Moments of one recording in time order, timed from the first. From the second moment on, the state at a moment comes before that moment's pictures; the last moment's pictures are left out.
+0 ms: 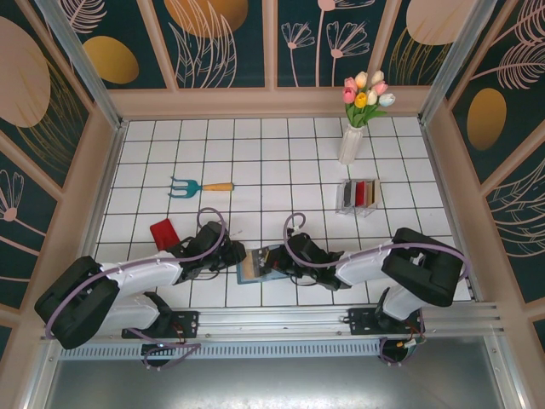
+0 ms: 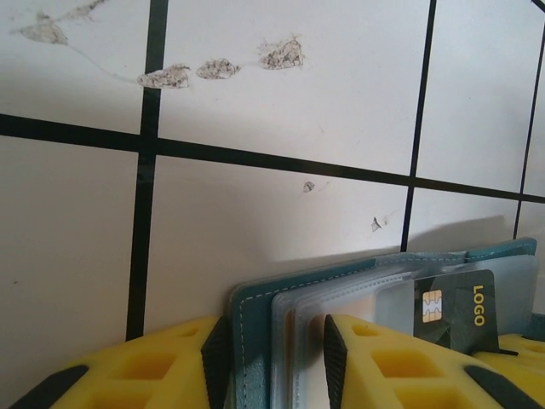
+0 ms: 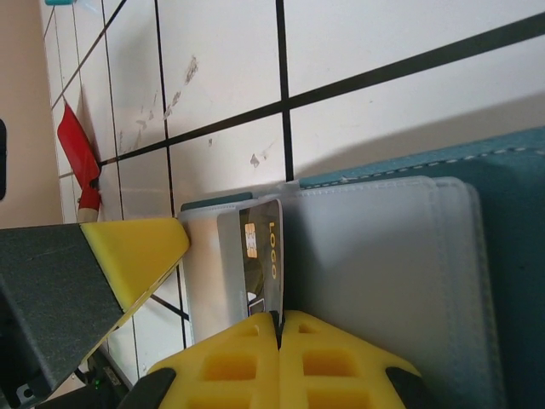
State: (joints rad) left arm -0.75 1.25 0.35 0.01 0.11 -1.02; right arm 1.09 1.55 0.42 0.49 -0.04 1.28
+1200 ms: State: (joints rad) left arm -0.75 1.24 0.33 0.04 0.10 -1.05; right arm 1.10 1.61 0.59 0.23 -0.13 1.18
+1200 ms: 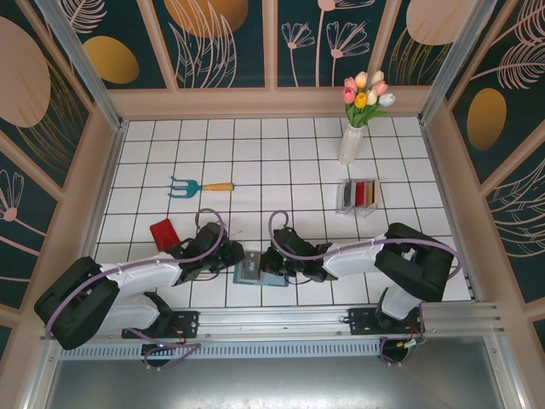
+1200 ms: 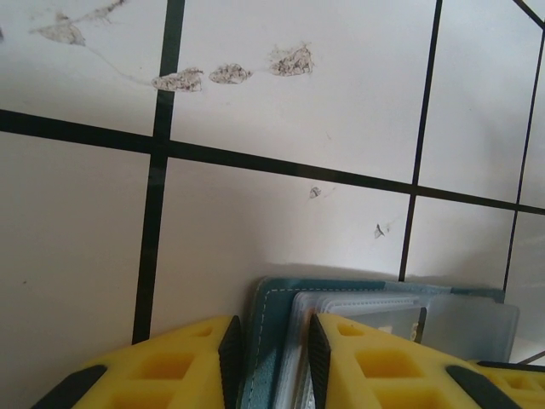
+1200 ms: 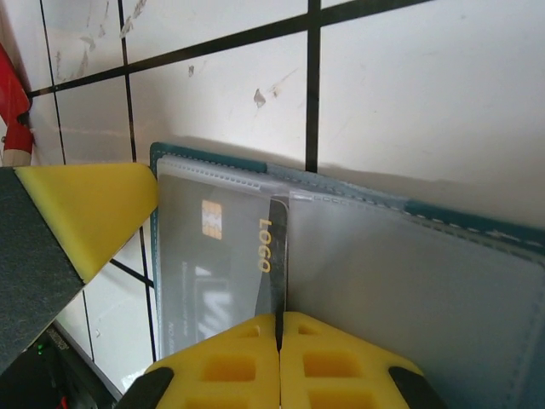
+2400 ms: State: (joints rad) left arm -0.75 1.21 0.36 -0.06 0.18 -0.98; right arm 1.20 1.54 0.82 -0.54 0.19 1.21
